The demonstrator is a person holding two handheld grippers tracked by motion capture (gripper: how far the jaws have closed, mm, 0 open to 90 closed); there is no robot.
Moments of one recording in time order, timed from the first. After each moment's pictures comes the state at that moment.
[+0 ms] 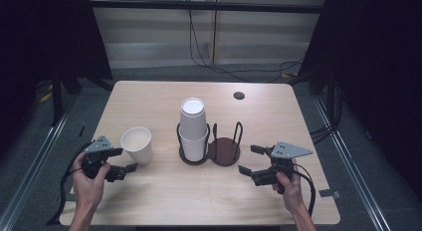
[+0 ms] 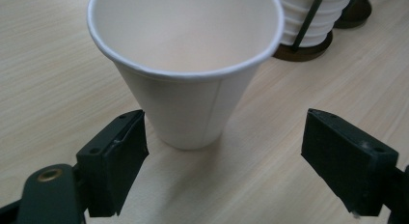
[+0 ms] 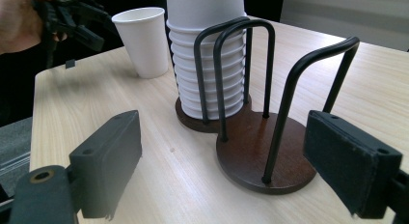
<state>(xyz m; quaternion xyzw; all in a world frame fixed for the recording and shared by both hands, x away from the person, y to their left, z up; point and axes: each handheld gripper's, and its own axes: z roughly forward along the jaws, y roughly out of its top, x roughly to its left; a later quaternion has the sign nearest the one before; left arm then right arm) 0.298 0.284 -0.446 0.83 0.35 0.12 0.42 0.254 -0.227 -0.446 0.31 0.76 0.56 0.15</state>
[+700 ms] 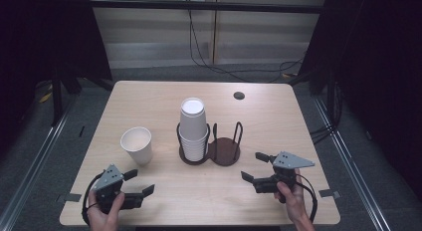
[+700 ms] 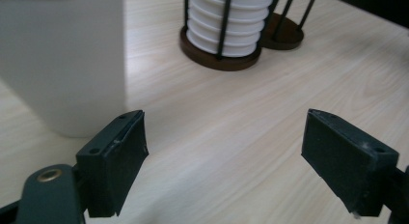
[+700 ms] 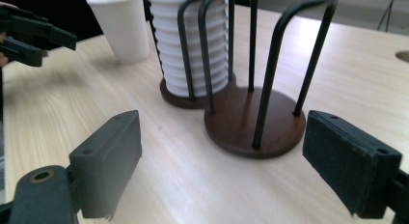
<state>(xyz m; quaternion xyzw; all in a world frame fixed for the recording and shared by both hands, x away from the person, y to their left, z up) 0.227 0.236 -0.479 0.78 0.37 0.12 0.49 0.233 -0.230 -0.466 0.34 0.75 0.54 0.18</state>
